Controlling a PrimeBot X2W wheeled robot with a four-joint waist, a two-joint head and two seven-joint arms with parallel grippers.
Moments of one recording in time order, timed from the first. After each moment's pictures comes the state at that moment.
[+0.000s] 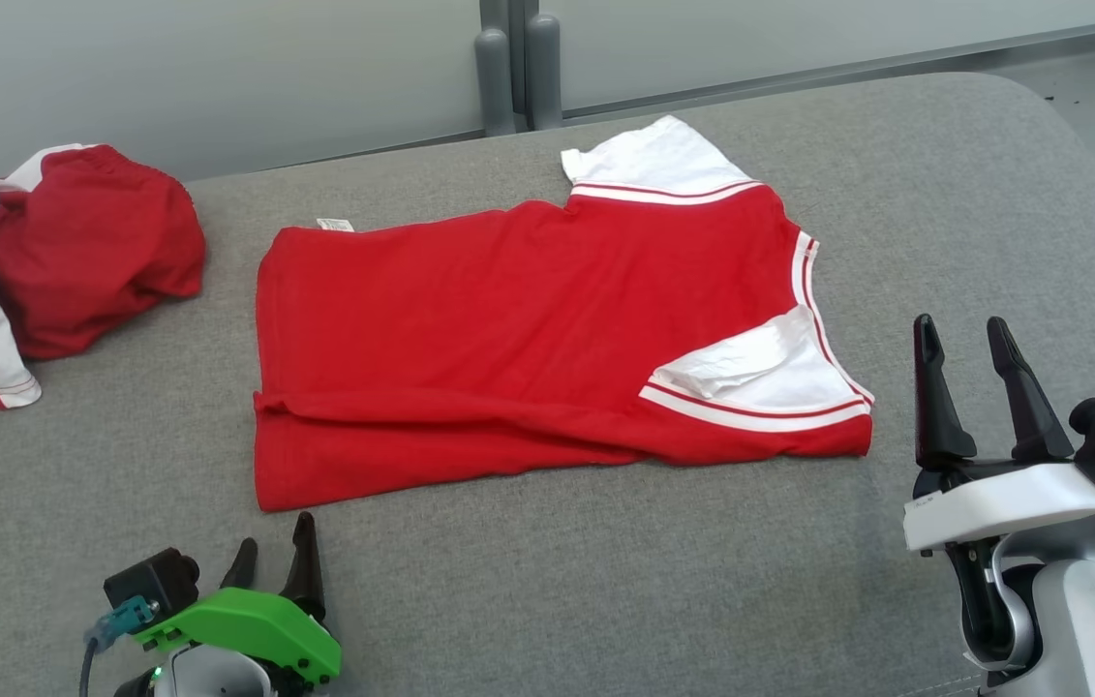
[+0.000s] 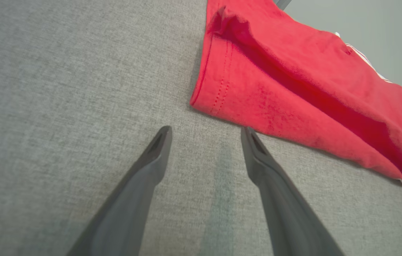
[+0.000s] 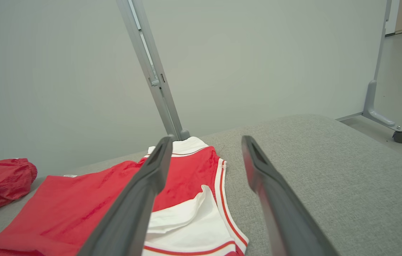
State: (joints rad) left arm -0.11 0.10 -0.16 0.47 -0.66 0.02 -0.07; right arm -0.14 -0.05 -0.07 0.07 0.29 0.13 -0.16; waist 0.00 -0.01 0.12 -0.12
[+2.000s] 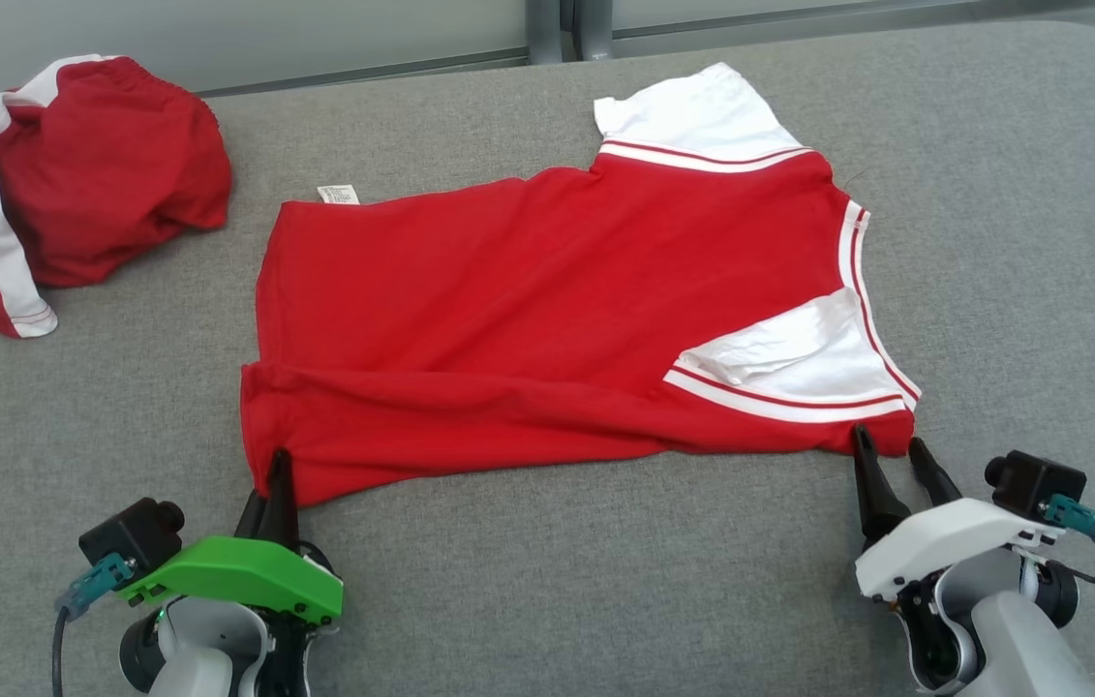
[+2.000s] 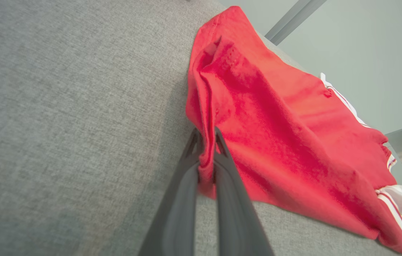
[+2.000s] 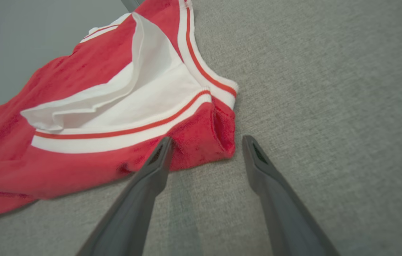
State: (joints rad) left arm -0.14 0.09 -0.16 0.32 -0.77 0.04 -0.07; right arm -0.21 -0.05 -0.02 0.51 0.46 0.13 -0.12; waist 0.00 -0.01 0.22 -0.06
